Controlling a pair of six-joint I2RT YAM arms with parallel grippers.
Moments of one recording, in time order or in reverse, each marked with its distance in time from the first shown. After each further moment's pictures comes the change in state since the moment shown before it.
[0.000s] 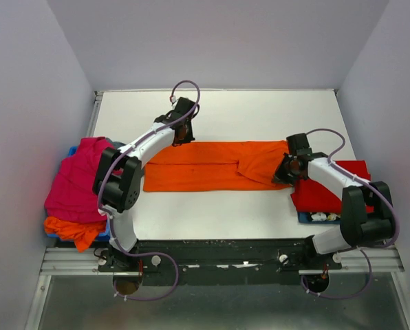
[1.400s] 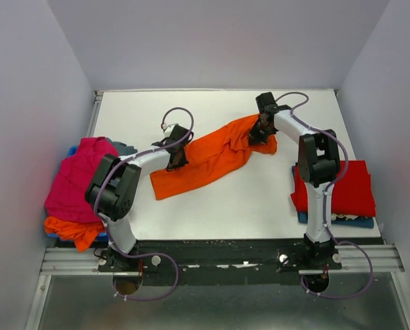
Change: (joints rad) left arm 0.035 -0.065 -0.402 0.213 -0.043 -0.123; right arm 0.092 0.753 0.917 -0.197 0.043 0.134
